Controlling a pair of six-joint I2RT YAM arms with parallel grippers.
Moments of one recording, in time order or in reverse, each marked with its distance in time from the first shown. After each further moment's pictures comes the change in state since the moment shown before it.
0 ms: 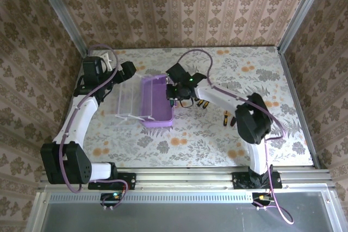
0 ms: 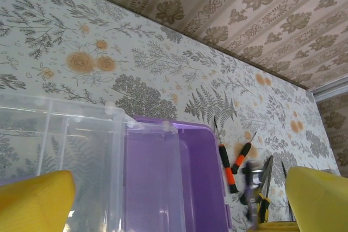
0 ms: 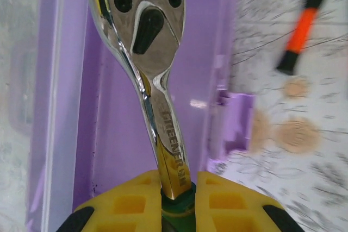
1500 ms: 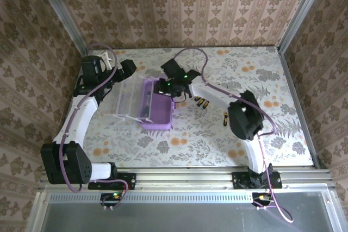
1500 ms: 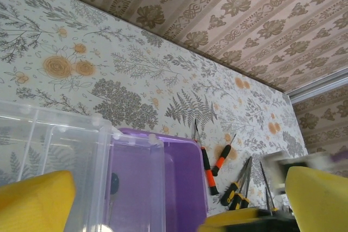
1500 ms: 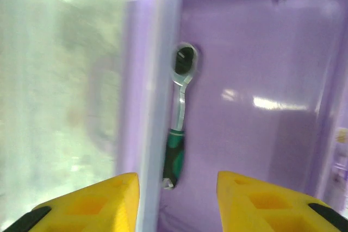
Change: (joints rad) left arm 0.002 0.000 0.000 0.048 0.072 -0.038; right arm -0.015 0.021 0.097 0.086 -0.133 0.137
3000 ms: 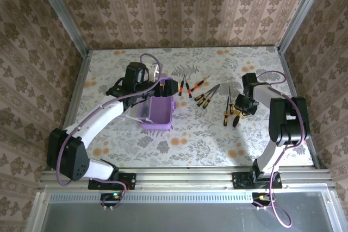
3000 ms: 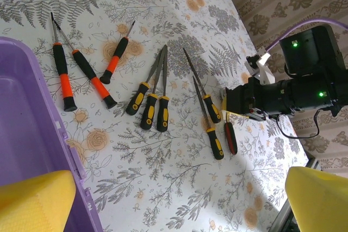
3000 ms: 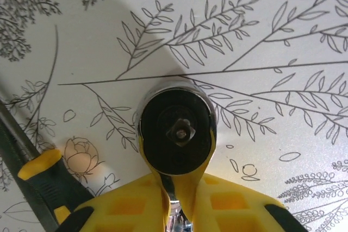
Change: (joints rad) left arm -0.467 0.079 0.000 -0.019 0.025 0.042; right arm -0.704 -0.280 -0.727 -0.096 0.177 -0.222
